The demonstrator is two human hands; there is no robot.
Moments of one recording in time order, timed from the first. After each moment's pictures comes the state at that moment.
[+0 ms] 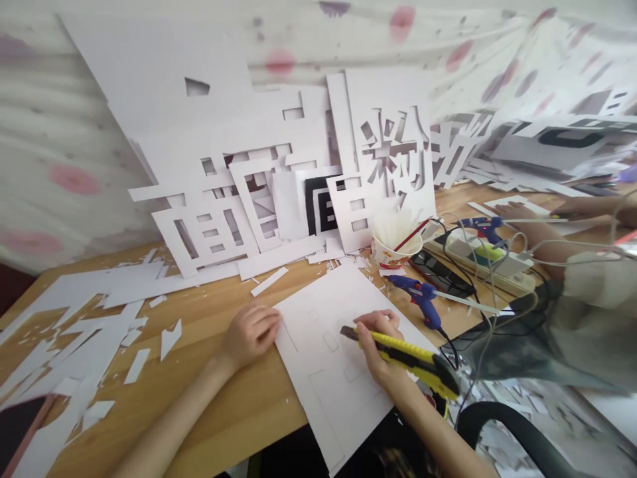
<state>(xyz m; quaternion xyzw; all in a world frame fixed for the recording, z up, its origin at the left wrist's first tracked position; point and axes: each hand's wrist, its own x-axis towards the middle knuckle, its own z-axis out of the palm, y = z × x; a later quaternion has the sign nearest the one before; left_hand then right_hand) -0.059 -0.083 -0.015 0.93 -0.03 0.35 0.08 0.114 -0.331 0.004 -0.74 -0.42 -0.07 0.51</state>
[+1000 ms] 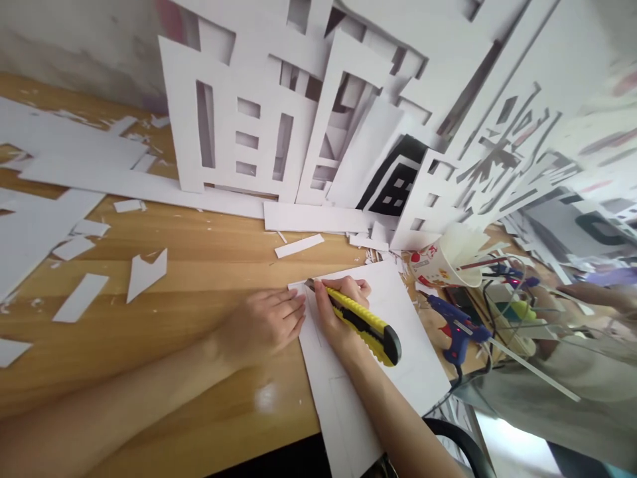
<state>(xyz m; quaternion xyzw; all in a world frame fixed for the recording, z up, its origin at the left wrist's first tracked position) -0.074 -0.094 -0.035 0.93 0.03 0.37 0.05 0.074 -0.192 -0.018 -0.75 -0.51 -0.09 0.41</state>
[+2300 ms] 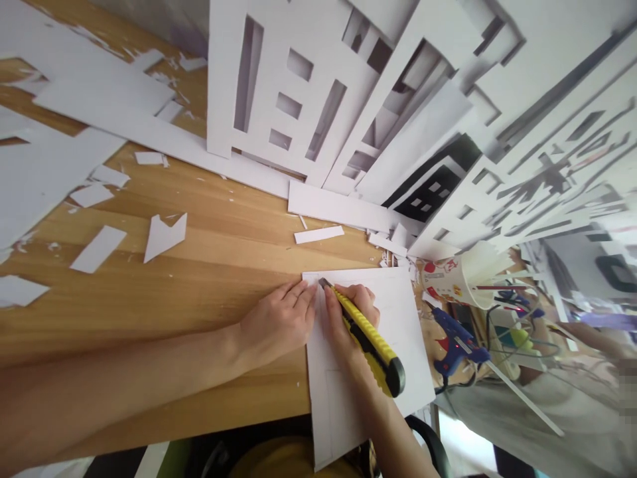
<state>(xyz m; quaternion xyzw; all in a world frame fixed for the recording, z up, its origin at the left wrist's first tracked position) -0.075 -0.125 -0.044 0.95 0.11 0.30 0.00 0.069 -0.212 -0.016 -0.78 -0.51 -0.03 0.36</state>
